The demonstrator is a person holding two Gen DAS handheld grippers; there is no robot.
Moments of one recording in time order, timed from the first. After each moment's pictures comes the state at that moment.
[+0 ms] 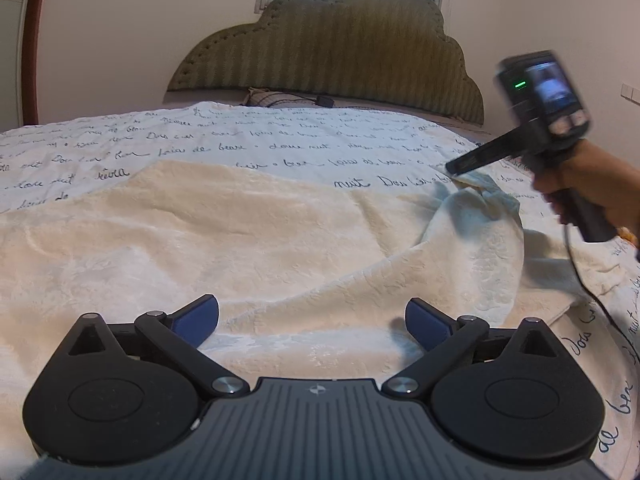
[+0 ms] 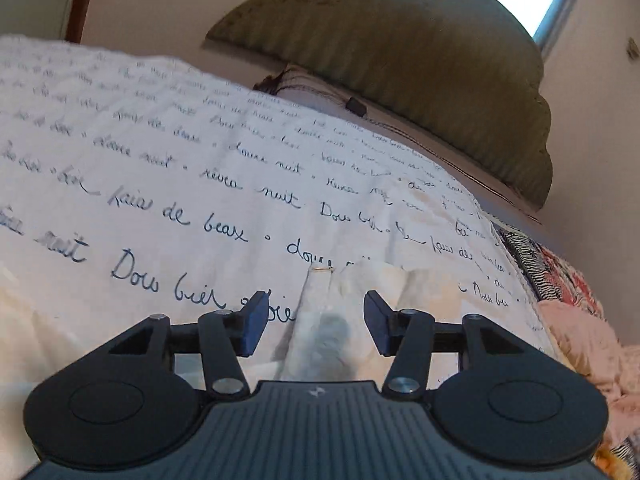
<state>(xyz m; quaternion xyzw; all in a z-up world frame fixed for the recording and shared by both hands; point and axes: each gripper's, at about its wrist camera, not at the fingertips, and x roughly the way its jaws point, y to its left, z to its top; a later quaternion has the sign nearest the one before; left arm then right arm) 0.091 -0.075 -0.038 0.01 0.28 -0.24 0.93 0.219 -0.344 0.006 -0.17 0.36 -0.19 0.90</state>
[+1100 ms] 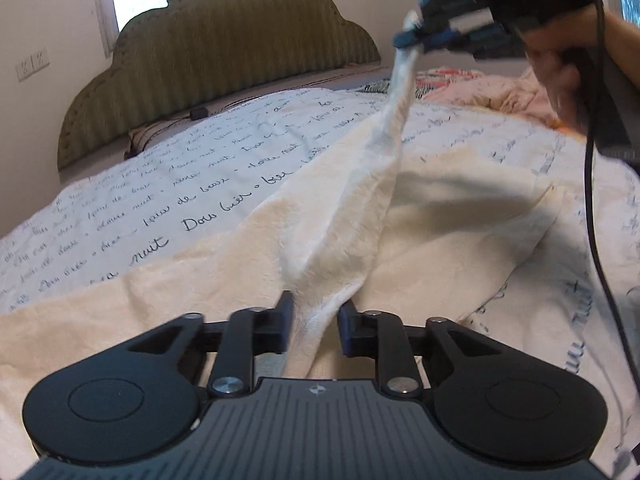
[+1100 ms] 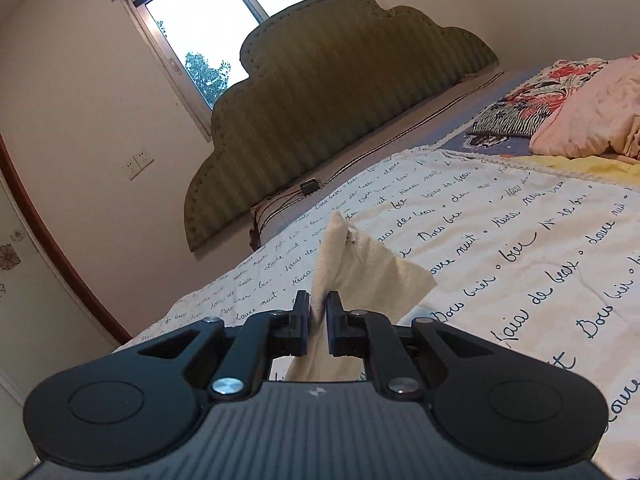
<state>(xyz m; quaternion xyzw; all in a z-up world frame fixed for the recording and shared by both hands) 0.071 -0.242 -0.026 0.18 0.26 -0.36 0.88 0.025 -0.490 0.066 0.31 0.13 -0.16 0.93</state>
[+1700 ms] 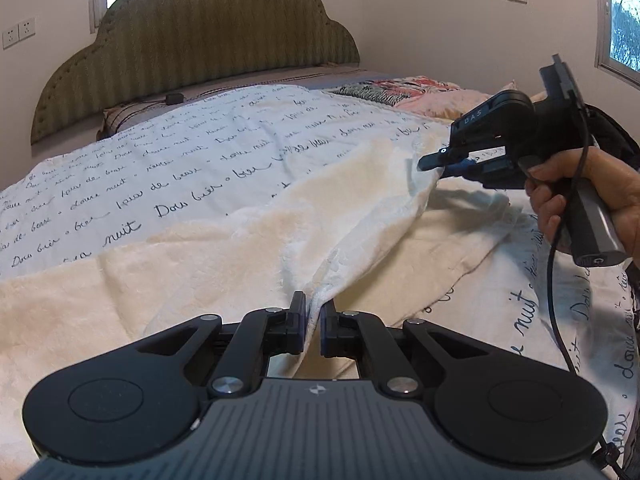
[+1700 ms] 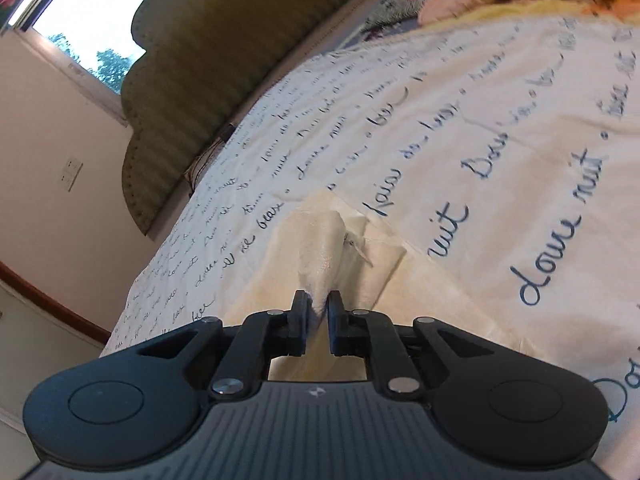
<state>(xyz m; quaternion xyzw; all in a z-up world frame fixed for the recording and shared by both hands) 0.057 -0.233 -0.015 0.14 0.29 -0.40 0.86 -0.016 -0.535 -0.031 0.46 0.21 -0.19 0.84</state>
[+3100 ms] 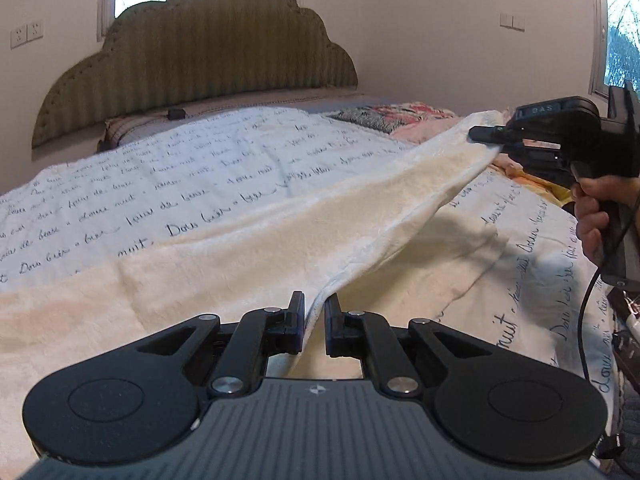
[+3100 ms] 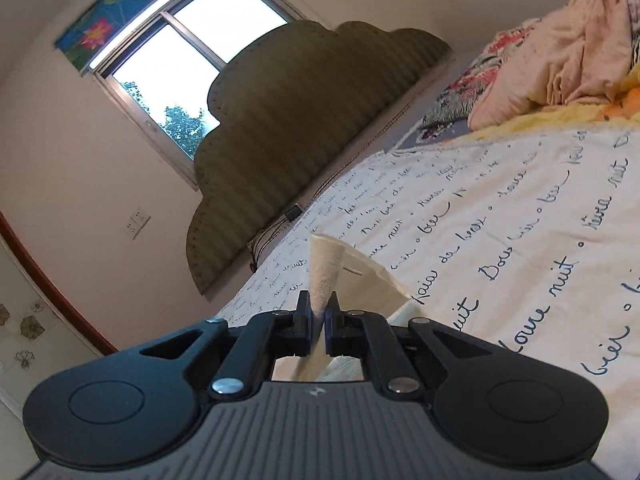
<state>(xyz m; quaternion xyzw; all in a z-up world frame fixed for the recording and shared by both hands) 0.062 -0.213 0.006 0.11 0.28 -0.41 0.86 -0.088 -0.513 0.026 0.40 0.07 -0.17 0.90</state>
